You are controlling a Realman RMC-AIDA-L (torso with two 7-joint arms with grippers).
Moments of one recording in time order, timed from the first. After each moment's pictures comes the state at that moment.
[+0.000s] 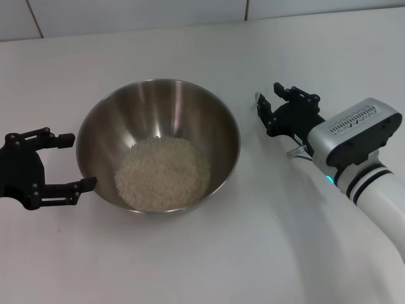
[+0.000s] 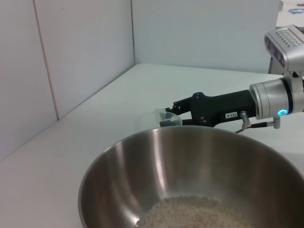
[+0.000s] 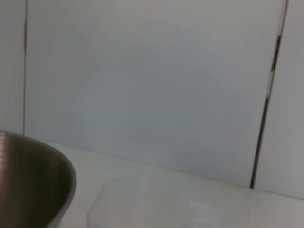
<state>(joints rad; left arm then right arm) -0.28 -2.07 0.94 1.14 1.95 1.61 -1.40 0.48 2.09 0.46 0.34 -2.01 -0.88 -0.10</state>
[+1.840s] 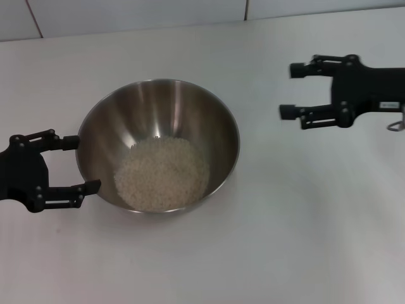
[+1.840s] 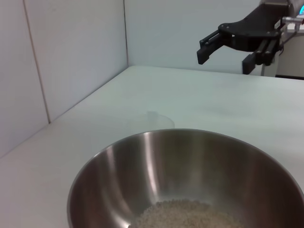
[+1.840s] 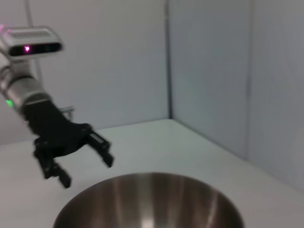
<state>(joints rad) -0.28 -2.07 0.95 1.14 1.94 1.61 -1.40 0.77 2.08 0.12 -0.85 -2.63 -1.93 1.09</state>
